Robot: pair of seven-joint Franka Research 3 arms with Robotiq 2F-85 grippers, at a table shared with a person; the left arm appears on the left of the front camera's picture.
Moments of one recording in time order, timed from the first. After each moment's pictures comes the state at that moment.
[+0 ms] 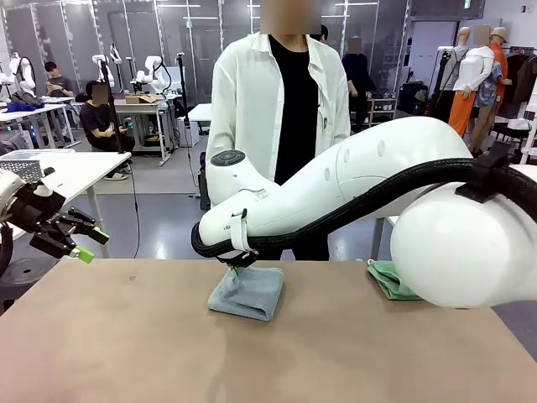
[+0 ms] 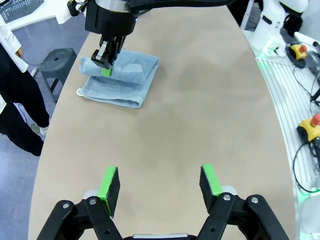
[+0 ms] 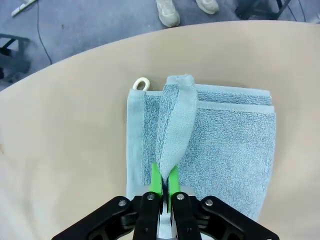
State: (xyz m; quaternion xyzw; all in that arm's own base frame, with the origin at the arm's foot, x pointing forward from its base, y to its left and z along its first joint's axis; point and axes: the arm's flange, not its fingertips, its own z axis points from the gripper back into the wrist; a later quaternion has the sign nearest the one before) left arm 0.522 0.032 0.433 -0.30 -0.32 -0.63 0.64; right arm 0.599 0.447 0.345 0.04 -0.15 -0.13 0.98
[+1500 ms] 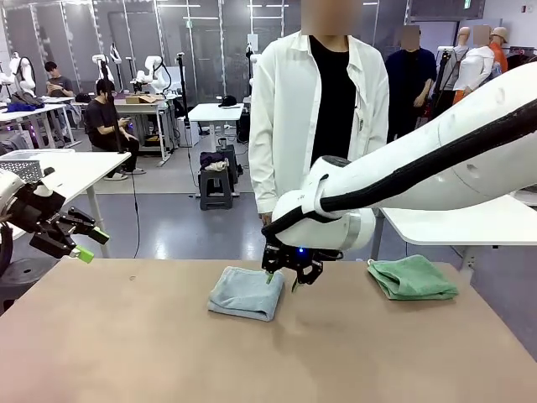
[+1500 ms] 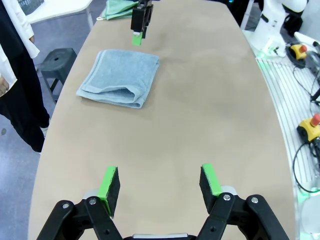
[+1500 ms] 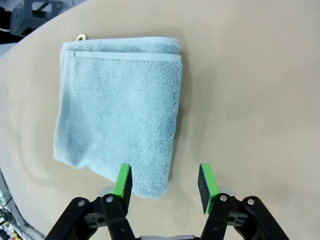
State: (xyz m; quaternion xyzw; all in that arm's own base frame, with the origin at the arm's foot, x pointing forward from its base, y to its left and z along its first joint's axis) left arm 0.522 0.032 0.432 -0.30 -0.32 -0.63 0.64; right arm 0.555 0.281 0.341 0.17 -0.07 -0.08 0.98
